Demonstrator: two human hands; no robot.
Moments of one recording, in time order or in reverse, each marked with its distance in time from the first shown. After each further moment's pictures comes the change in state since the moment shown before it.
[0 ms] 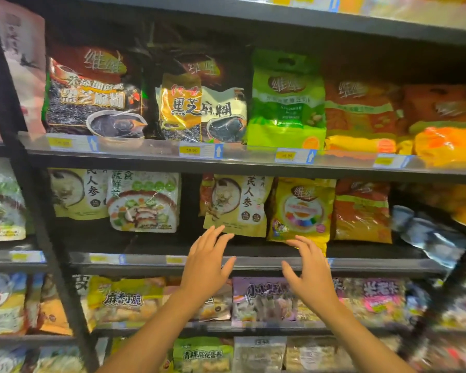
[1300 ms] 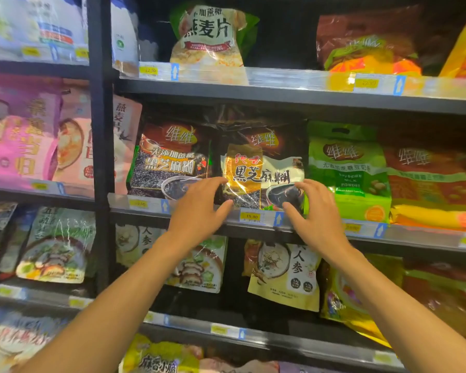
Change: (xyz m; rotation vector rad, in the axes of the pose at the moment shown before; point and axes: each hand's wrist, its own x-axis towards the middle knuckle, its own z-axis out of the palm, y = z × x) left_hand 0.123 -0.060 -0.248 0.007 0.310 -0.053; right_hand 0.204 -0.204 -0.054 0.074 0.245 -0.325
